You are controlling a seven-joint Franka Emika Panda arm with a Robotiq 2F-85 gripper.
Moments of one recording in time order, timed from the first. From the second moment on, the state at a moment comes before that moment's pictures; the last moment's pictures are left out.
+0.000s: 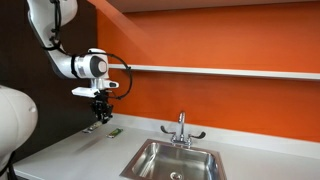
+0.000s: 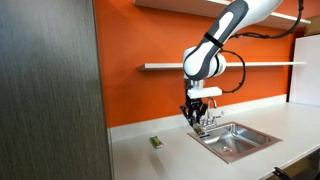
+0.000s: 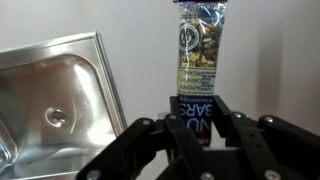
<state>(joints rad) 0.19 -0.08 0.03 -2.50 -0.08 2.45 0.39</state>
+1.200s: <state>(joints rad) 0.10 -0.45 0.19 -2.45 -0.16 2.31 0.41</state>
